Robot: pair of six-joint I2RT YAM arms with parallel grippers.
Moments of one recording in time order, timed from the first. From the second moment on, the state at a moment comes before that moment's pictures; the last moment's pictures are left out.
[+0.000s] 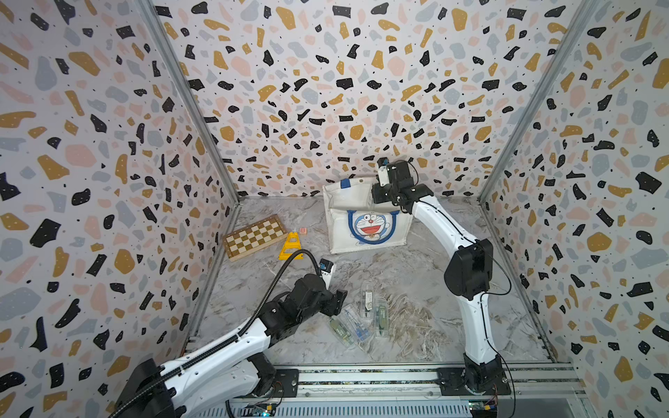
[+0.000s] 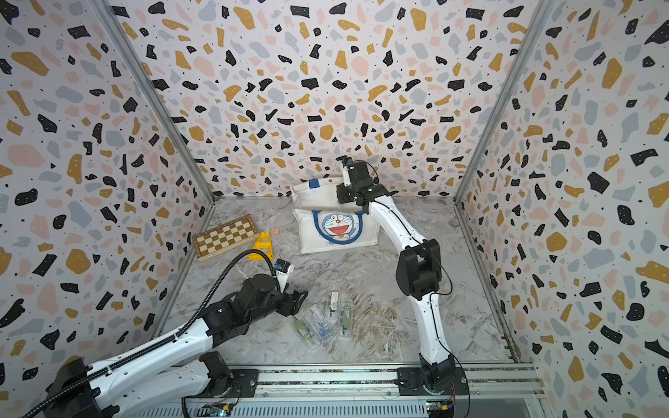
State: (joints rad) left arm -0.80 0.93 0.55 -0.27 -0.10 -0.34; right arm 0.46 2.25 2.23 -0.61 -0.06 0.10
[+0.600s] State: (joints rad) left arm -0.80 0.94 0.57 -0.38 -0.09 -0.40; right arm 0.46 2.28 2.29 -0.71 -0.07 0.09
